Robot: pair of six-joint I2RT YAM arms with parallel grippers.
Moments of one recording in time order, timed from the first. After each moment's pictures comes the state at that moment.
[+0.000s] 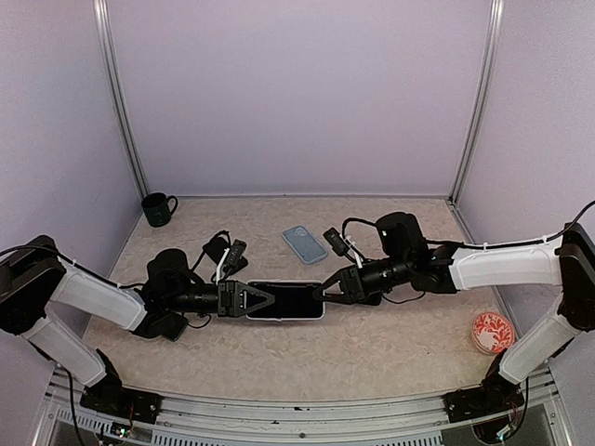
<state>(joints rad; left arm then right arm) -0.76 1.50 0.42 0.99 0.71 -0.81 0.80 1.51 0.84 0.13 -0.69 0.45</state>
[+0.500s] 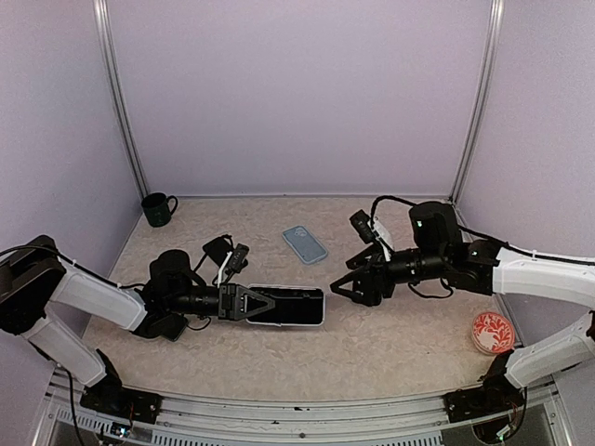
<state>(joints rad) -0.76 1.50 0.42 0.95 0.73 -0.81 0.80 1.27 0.83 -0.06 -0.46 0.16</state>
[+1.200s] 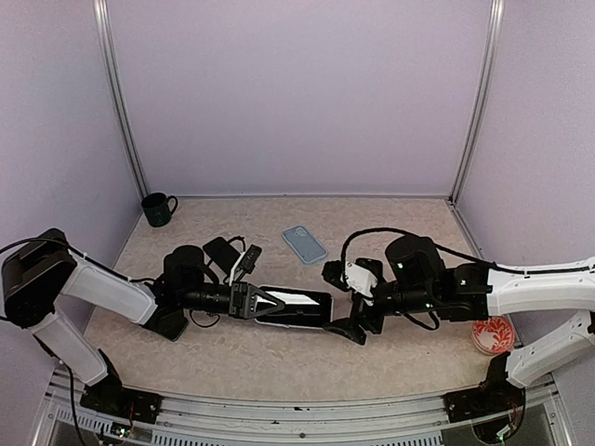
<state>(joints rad) -0.78 1.57 0.50 0.87 0.75 -0.82 1.04 1.23 0.75 -0.06 -0.12 -0.23</state>
